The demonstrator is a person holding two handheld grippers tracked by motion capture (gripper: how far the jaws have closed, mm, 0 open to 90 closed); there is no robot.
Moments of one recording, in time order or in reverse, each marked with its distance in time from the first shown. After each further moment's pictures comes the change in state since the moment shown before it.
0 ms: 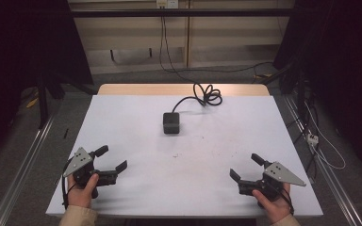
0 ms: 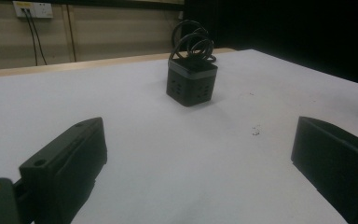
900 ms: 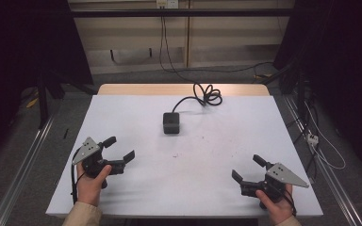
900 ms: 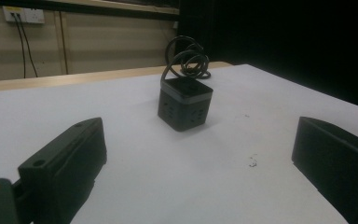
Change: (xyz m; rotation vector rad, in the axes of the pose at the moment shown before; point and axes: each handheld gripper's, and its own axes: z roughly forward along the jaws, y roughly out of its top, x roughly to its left) left arm -0.001 0.018 0.029 -0.034 -0.029 -0.032; right arm -0.003 -0.001 -0.006 0.008 -0.002 0.012
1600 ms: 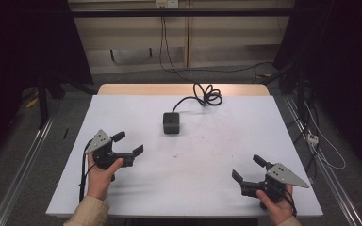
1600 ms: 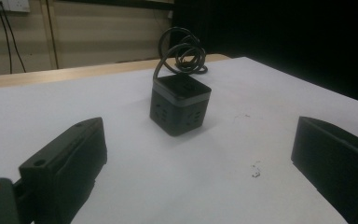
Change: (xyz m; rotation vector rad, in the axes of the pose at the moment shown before) left arm 0.000 0.006 0.032 0.046 -0.022 -0.001; right arm 0.000 0.000 -0.001 -0.003 0.000 -0.002
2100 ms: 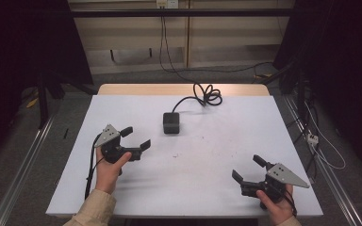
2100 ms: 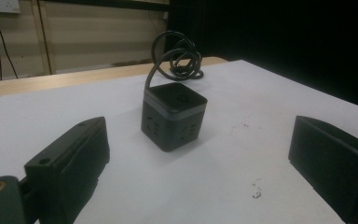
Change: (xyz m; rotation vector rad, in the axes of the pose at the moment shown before) left arm -0.003 0.008 0.024 -0.001 -0.018 0.005; right arm 0.000 0.000 0.000 0.000 0.001 0.001
